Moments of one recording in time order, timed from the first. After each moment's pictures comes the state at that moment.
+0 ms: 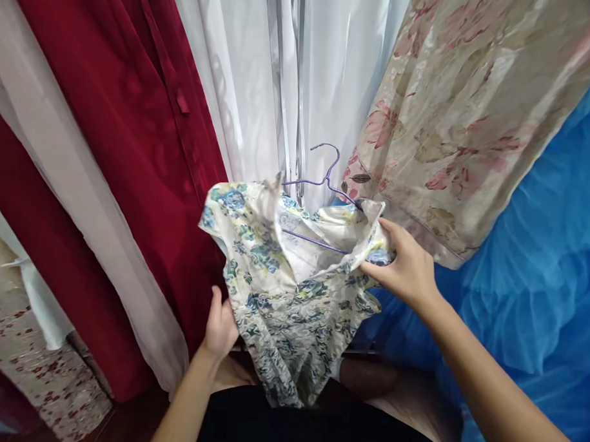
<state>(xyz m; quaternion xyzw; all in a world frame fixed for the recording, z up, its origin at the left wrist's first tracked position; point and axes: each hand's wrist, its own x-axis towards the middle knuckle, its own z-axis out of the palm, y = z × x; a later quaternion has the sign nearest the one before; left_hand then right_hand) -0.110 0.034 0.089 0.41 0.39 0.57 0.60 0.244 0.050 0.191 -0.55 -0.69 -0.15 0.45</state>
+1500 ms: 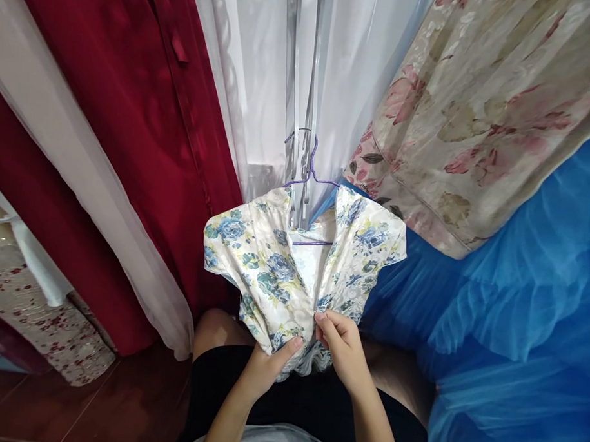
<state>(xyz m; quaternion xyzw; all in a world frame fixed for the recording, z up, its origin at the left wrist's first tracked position) -0.019 -0.059 0.029 0.47 0.43 0.53 0.55 0.145 -0.042 0.063 -0.45 -0.57 0.46 0.51</state>
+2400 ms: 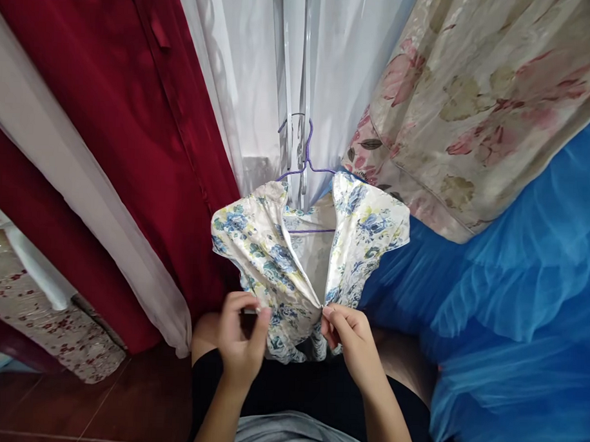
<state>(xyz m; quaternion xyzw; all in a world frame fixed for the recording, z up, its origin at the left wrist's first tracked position) -0.049 -0.045 0.077 0.60 0.41 0.68 0.11 0.146 -0.057 0.090 -0.44 -0.52 0.52 0.51</state>
